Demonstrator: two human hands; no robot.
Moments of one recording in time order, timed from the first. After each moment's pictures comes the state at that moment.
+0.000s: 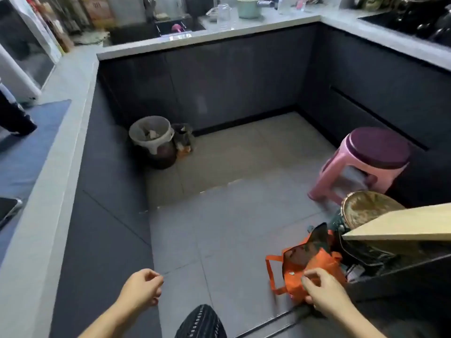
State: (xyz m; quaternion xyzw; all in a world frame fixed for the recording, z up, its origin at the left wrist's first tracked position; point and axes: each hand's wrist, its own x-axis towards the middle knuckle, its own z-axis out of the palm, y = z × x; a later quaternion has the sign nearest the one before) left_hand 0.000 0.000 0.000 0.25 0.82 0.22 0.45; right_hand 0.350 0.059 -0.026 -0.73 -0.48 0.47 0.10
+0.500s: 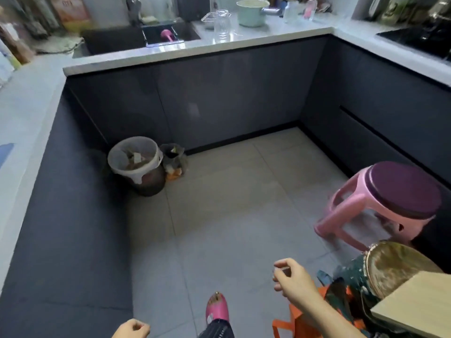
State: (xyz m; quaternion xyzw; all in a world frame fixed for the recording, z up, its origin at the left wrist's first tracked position) left_hand -0.077 0.199 -0.060 0.24 0.86 0.16 0.42; right_hand 0.238 0.315 -0.039 -0.70 -0.46 0.53 0.16
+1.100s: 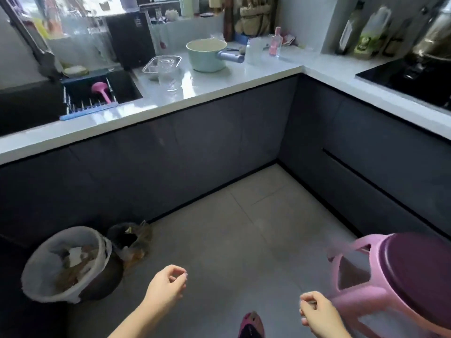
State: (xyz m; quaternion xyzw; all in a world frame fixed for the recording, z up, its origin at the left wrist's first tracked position) left_hand -0.004 0.734 -0.008 0.40 0.74 0.25 0.47; right_hand 0.305 0.690 -0.060 -0.80 -0.32 0.46 0.22
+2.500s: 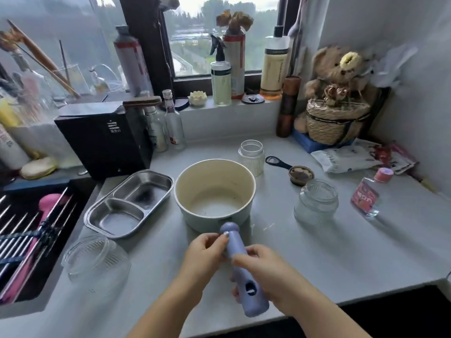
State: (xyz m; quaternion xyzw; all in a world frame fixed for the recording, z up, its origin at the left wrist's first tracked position) left_hand 0.103 1.499 0.131 0.29 0.68 0.50 0.46; right_hand 0.232 1.530 0.152 -0.50 -0.49 0.70 0.13
